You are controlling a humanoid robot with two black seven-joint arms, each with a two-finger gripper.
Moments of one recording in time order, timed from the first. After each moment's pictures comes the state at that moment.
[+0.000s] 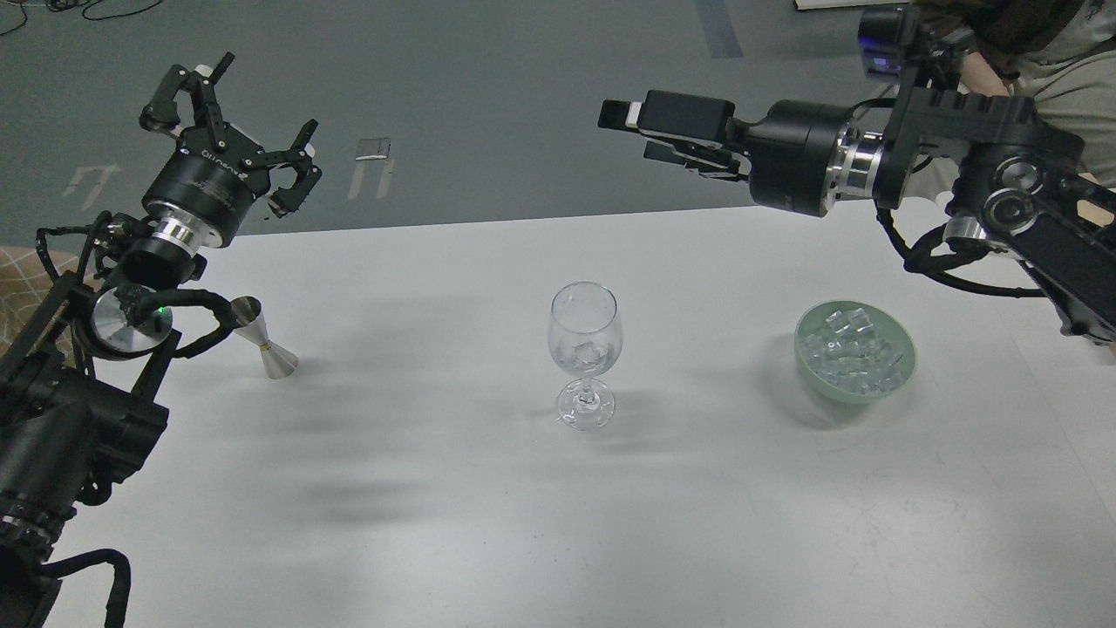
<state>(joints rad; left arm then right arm) -0.62 0.37 -1.25 -0.87 0.19 -0.42 -0.03 0.88 -0.47 0.84 1.38 -1.09 0.49 0.01</state>
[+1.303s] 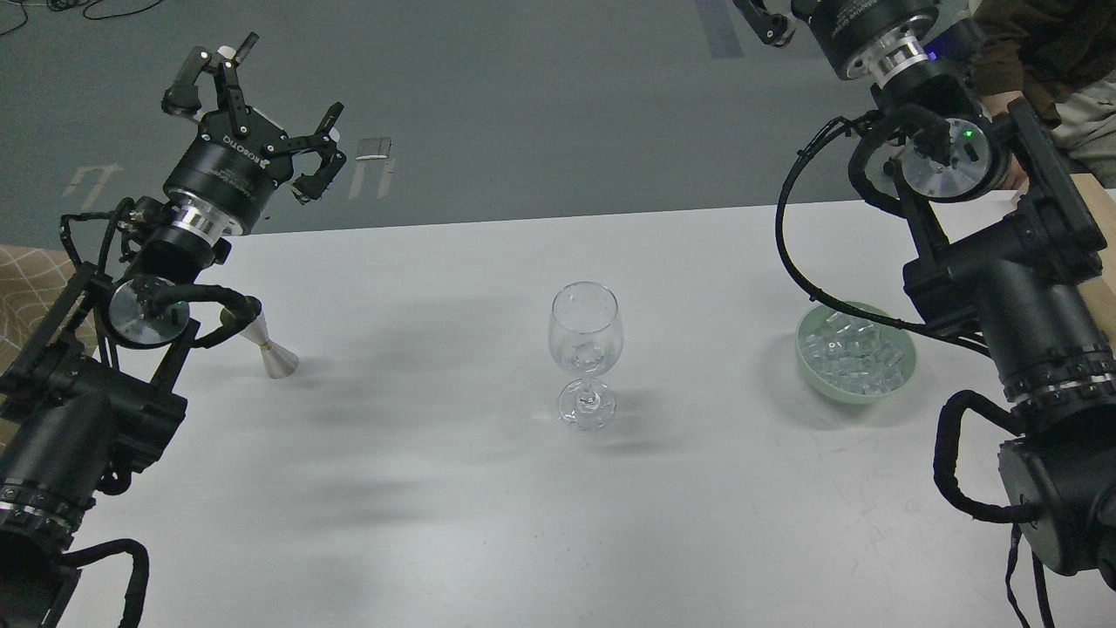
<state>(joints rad) -0.65 0.32 -1.25 -0.88 0.19 -0.49 -0.03 0.89 -0.02 1.48 0.87 -0.51 0.35 -0.01</state>
